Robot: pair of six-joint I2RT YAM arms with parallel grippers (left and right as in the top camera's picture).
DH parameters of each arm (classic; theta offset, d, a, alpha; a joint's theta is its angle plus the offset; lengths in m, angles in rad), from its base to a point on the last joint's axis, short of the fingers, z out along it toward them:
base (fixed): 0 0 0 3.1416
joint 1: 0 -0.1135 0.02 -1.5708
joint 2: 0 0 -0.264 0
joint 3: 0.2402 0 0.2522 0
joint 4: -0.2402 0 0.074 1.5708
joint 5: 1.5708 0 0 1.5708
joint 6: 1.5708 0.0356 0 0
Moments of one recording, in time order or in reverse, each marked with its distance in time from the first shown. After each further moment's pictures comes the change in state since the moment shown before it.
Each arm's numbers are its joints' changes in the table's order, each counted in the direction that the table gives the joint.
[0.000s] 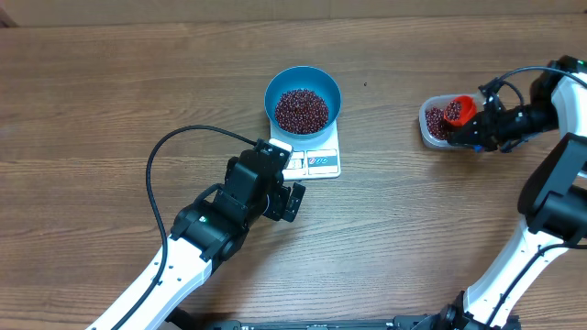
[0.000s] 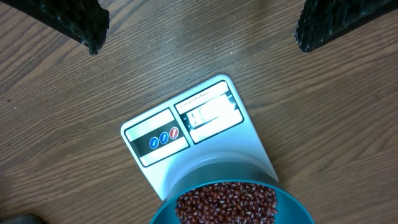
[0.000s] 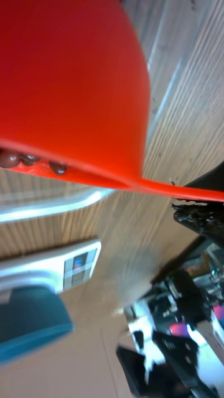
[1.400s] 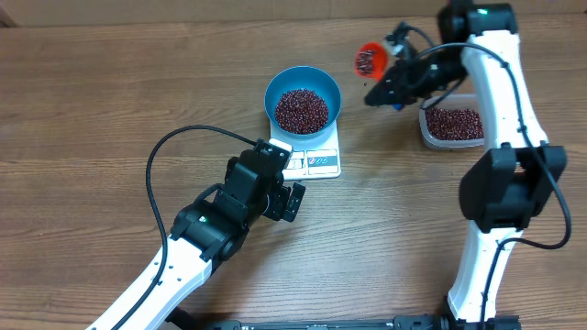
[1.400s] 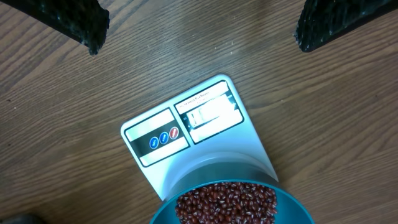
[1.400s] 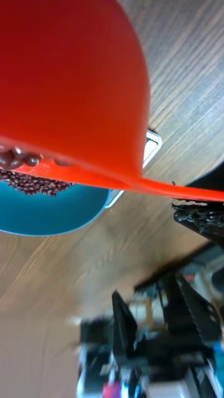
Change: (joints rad) left arm 0.000 0.000 0.000 0.000 0.000 0.000; right arm -0.490 0.018 0.369 0.042 -0.044 0.163
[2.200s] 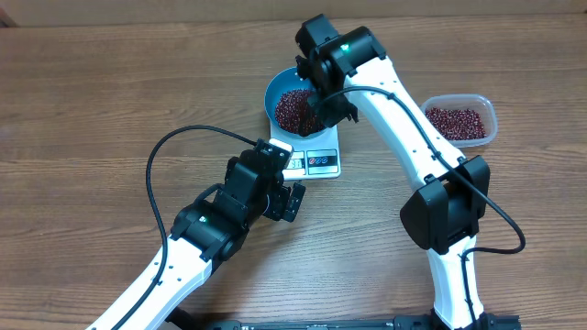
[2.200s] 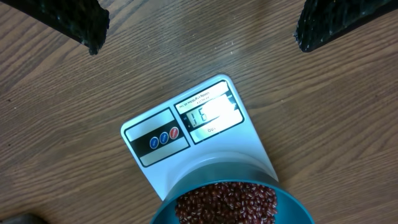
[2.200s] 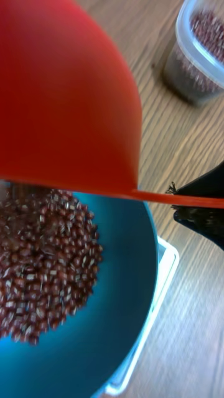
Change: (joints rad) left arm 0.000 0.000 0.000 0.000 0.000 0.000; right arm -0.448 0.005 0.010 0.175 1.006 0.241
